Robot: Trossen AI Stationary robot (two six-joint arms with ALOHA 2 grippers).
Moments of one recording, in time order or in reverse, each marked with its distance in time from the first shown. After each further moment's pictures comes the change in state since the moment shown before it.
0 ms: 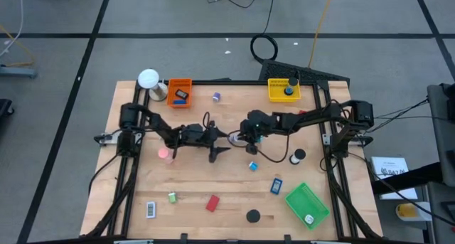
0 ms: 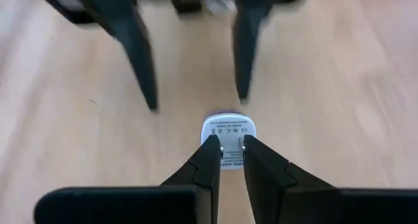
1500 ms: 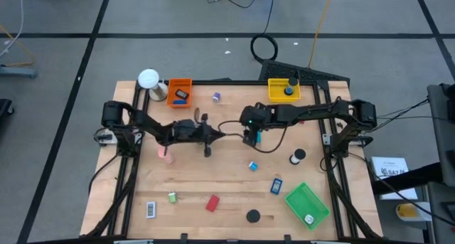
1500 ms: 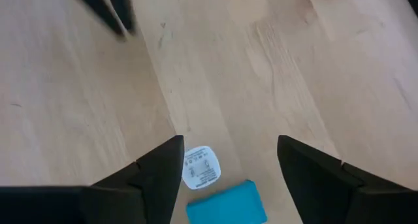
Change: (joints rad) left arm 0.025 -0.183 -0.095 -0.024 -0.050 0.126; right arm 0.027 -0.034 0.302 -0.606 0.290 0.152
